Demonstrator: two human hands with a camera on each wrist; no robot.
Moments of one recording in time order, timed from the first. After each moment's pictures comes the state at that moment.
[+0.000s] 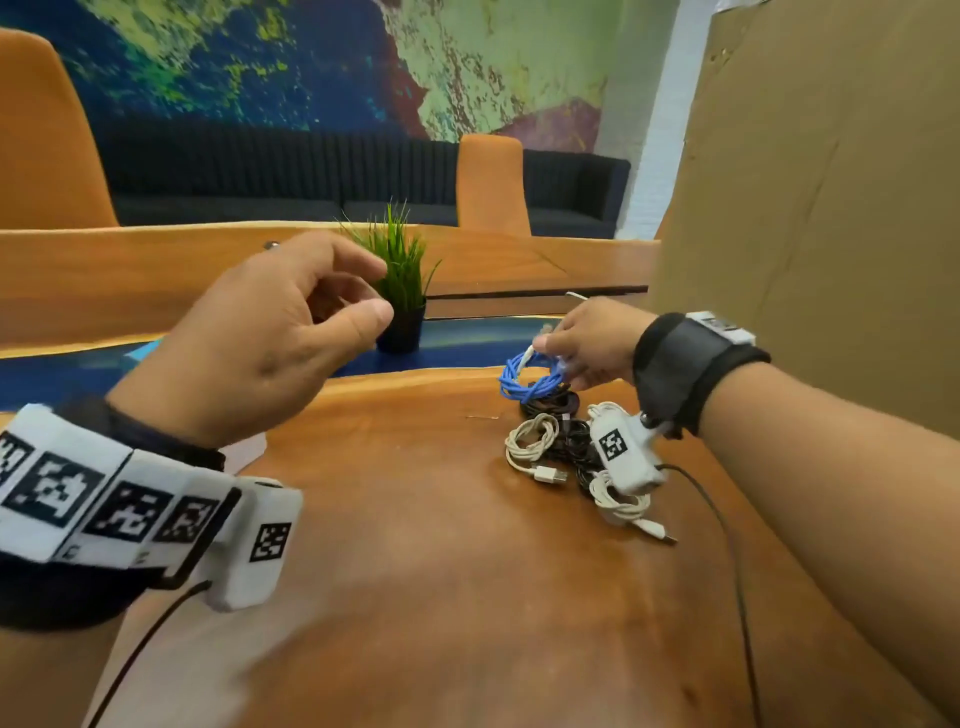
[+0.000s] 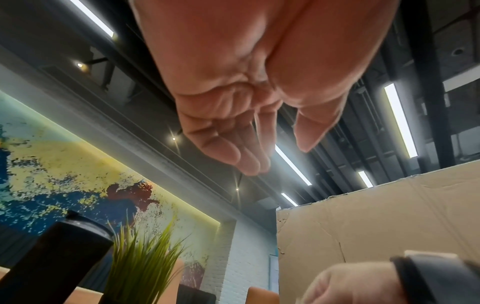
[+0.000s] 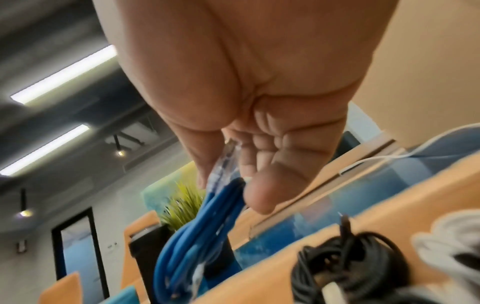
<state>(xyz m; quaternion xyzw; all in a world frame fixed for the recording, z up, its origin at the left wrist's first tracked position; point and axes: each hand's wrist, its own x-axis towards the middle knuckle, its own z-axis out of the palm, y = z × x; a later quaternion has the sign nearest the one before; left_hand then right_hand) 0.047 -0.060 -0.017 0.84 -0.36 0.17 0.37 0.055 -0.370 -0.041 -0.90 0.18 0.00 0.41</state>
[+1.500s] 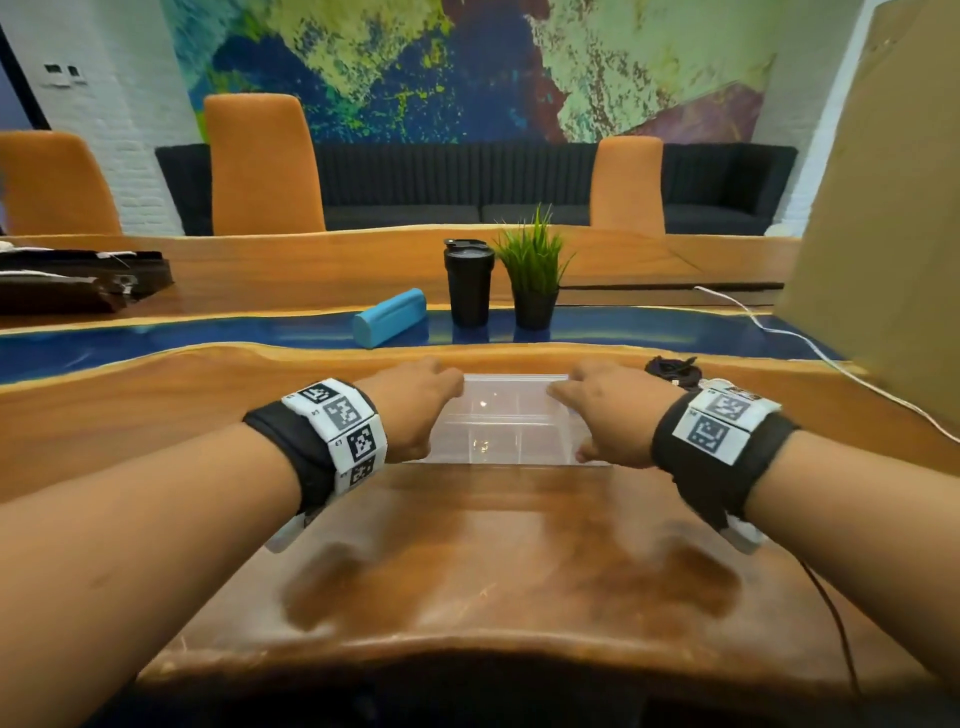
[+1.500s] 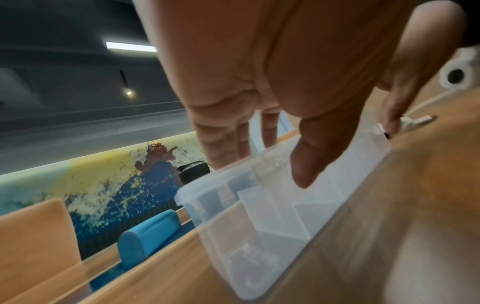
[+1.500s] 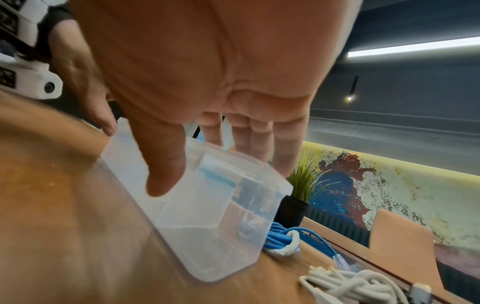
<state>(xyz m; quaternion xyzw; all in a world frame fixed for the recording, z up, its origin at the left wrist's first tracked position) -0.007 0.004 -0.068 0.96 -0.28 -0.01 -0.08 -0.044 -0.238 -0.073 -0.99 -0.12 0.01 -0.12</state>
